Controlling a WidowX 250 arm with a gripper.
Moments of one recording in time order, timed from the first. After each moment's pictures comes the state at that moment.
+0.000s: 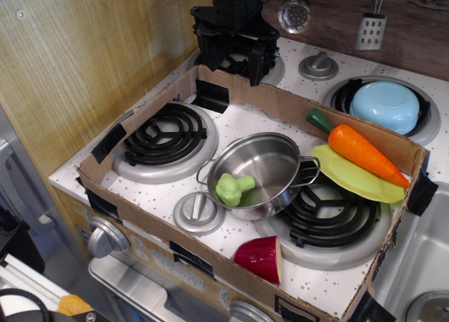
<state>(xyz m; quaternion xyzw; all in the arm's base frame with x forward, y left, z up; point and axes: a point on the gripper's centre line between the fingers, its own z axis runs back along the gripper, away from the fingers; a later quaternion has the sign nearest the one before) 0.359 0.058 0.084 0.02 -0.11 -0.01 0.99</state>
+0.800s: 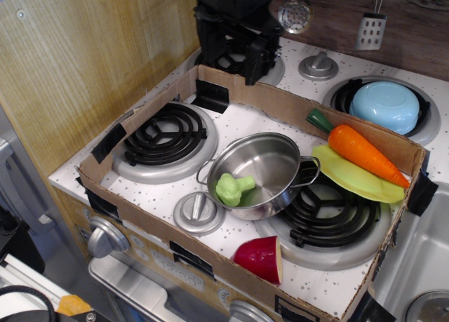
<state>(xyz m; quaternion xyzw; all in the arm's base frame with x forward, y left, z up) 0.326 0.037 0.116 0.07 -0.06 -0.09 0.99</state>
